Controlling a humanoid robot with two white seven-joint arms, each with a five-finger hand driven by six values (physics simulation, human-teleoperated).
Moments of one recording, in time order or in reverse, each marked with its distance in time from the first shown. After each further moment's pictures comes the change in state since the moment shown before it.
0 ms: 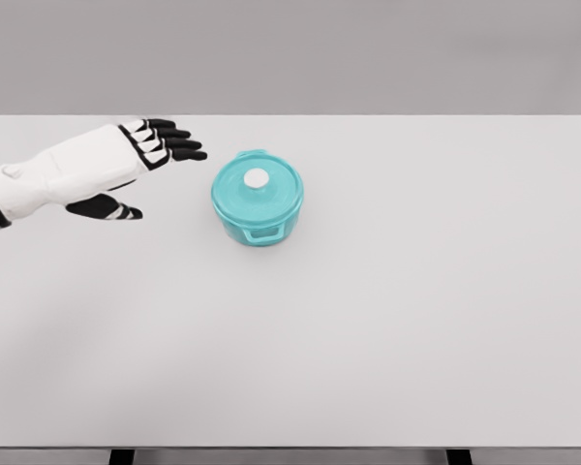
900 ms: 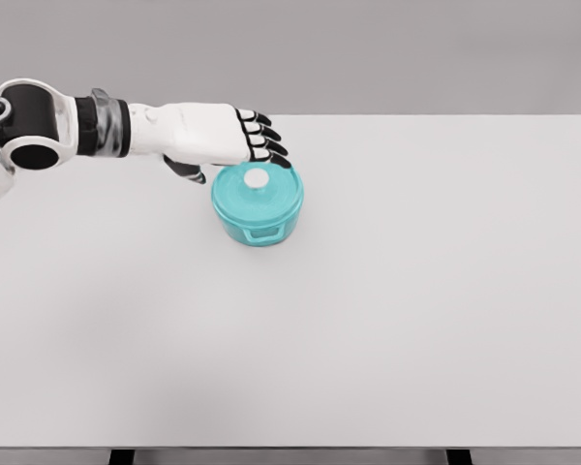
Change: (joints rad) left arm -0.673 -0.258 -0.635 0.340 -0.103 -0.070 -0.148; right arm 0.005 0.000 0.001 -0.001 0.000 0.003 -0.002
